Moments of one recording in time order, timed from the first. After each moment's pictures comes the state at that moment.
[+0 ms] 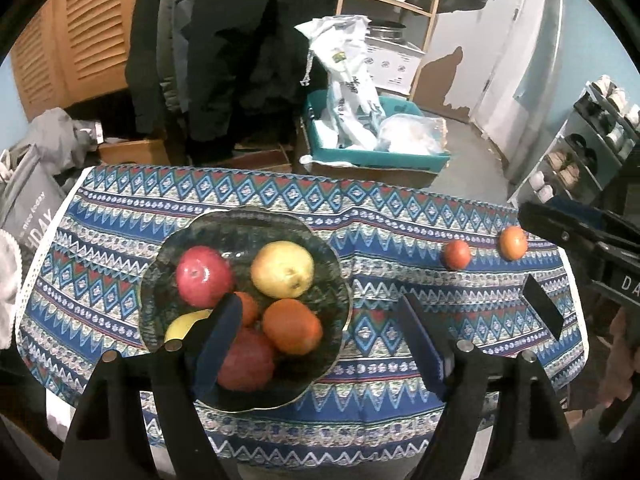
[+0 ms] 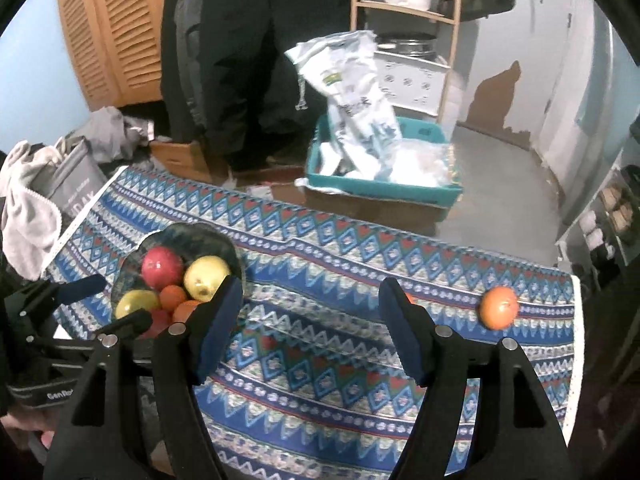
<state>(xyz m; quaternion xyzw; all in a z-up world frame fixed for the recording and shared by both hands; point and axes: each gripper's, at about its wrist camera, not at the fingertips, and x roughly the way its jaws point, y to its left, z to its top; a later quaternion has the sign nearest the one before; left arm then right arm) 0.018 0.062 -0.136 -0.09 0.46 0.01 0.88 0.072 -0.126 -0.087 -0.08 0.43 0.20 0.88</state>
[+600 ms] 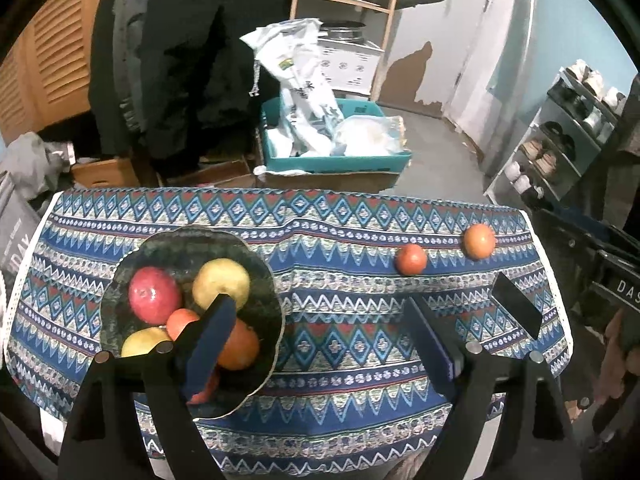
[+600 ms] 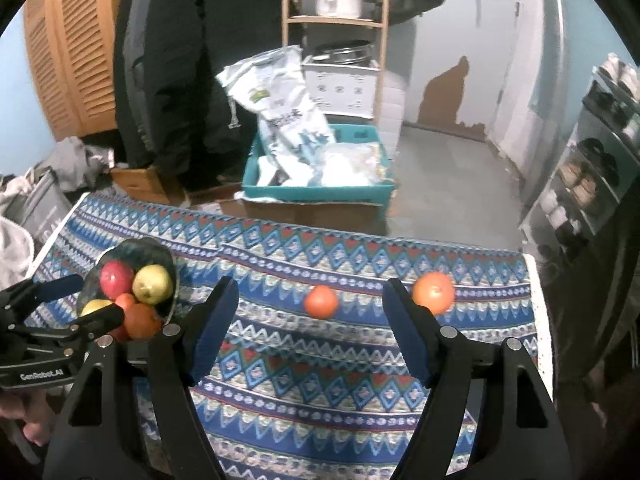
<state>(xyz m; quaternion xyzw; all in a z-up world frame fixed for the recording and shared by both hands) 0.032 0.005 -0.122 -0.07 0.45 -0.03 0.89 0.067 -0.213 -0.076 -0.05 0.40 0.13 0.90</state>
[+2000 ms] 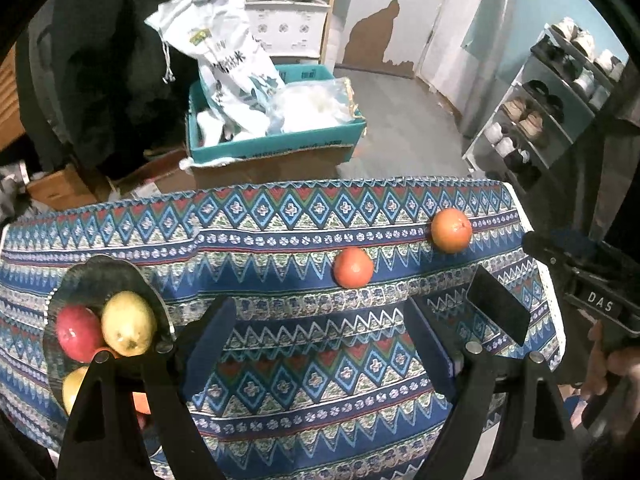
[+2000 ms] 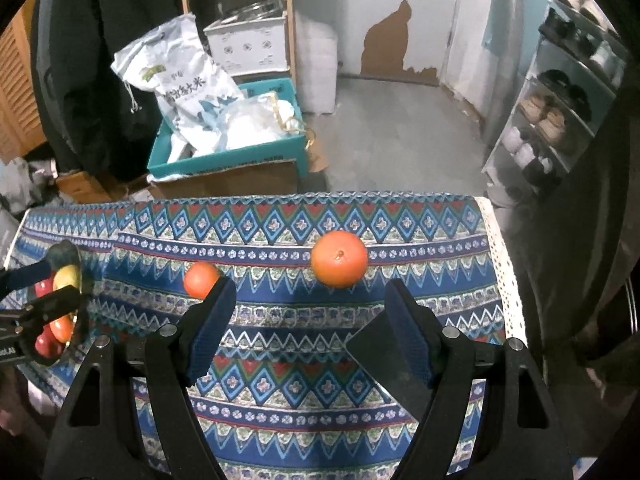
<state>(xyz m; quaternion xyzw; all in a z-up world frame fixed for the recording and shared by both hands) 0.116 -0.082 -0.149 -0.05 0.51 -0.08 0.85 0.125 -0.325 -0.129 -0.02 0.47 0.06 0.88</state>
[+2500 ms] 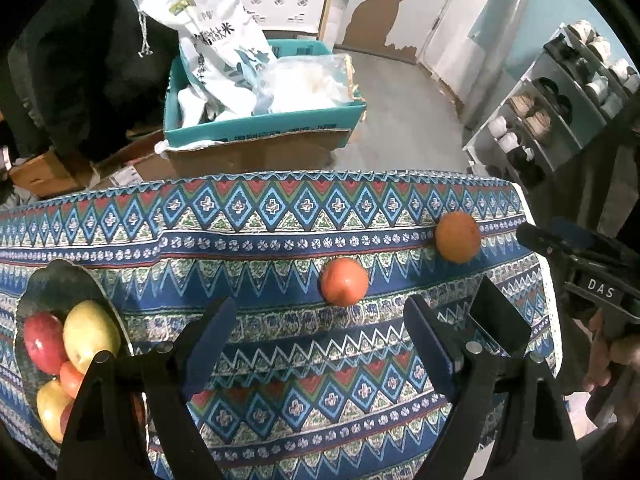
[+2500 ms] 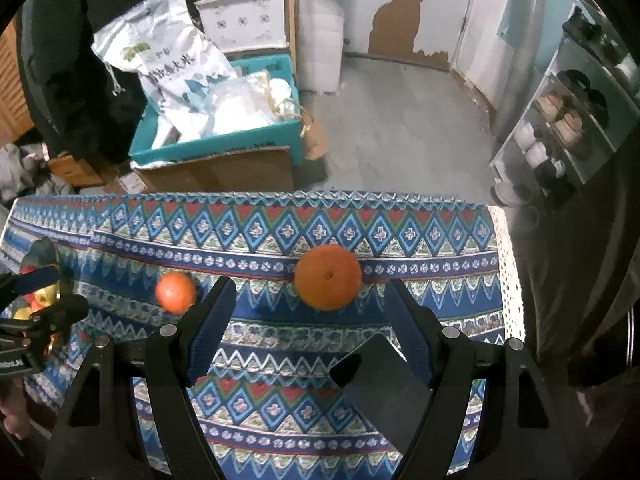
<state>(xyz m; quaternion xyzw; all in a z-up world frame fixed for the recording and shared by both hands) 0.159 -0.098 -0.184 -0.07 0.54 -0.09 0.83 0.181 -0.335 -0.153 -0.04 0.52 0.07 0.85</state>
